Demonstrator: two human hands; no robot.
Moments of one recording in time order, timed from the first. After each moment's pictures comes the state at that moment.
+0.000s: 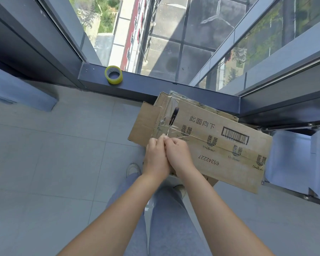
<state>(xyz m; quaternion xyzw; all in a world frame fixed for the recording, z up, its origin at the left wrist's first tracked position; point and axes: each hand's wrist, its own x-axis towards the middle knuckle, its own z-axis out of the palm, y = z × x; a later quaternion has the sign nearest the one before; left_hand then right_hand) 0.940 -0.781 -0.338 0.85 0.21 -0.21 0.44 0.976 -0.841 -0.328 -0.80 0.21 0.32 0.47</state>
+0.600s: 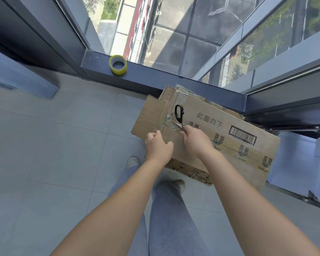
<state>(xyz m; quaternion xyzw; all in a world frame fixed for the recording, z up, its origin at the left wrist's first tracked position) 0.961 -0.773 -0.365 0.78 0.34 -0.29 0.44 1.019 -0.878 -0.350 -0.91 -0.03 0.39 0.12</state>
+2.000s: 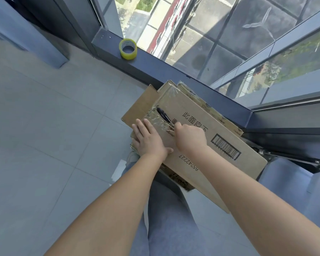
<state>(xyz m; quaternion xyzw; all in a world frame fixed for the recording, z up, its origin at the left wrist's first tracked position) 0.972 -0.847 -0.382 0.81 0.40 -0.35 0.27 1.045 -0.921 -0.344 -0.87 -0.33 0.35 -0.13</state>
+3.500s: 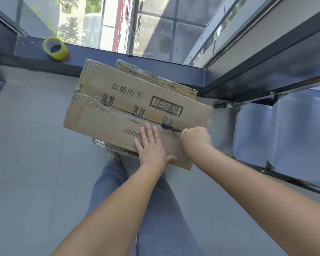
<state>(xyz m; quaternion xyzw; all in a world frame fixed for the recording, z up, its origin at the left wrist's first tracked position) 0.945 -1.041 -0.386 0.89 0.12 -0.42 0.13 1.010 -1.133 -0.332 -0.85 -0.24 0.39 -0.25</state>
